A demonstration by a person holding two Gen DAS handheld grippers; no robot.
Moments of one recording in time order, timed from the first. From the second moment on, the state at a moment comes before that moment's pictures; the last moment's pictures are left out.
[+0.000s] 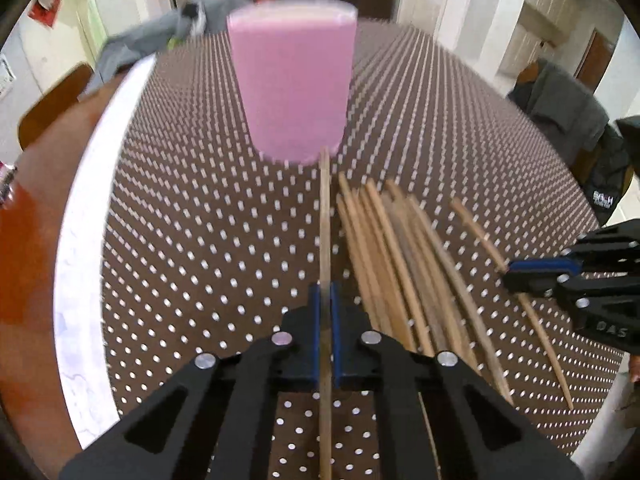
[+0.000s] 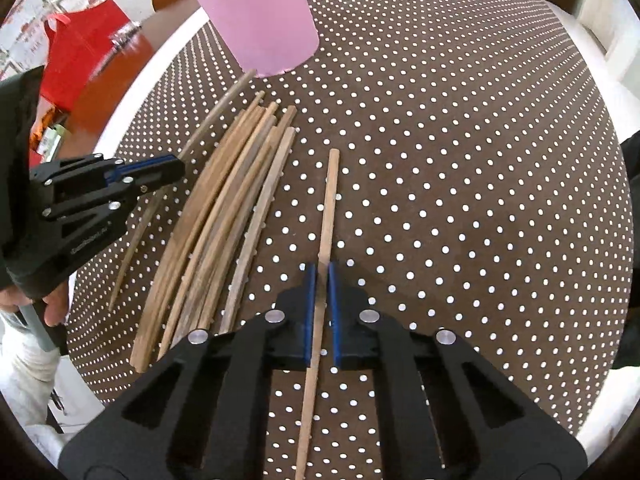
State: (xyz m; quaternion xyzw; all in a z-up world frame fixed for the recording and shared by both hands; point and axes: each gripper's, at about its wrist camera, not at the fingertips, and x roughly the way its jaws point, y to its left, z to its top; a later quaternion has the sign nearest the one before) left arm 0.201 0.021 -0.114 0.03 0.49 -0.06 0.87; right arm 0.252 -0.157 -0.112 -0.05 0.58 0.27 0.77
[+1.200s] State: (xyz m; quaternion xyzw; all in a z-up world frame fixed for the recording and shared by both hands) left arm 0.196 0.058 0.037 -0.08 0.03 -0.10 0.99; right arm 0.278 -0.151 0.090 0.07 0.24 0.33 0.91
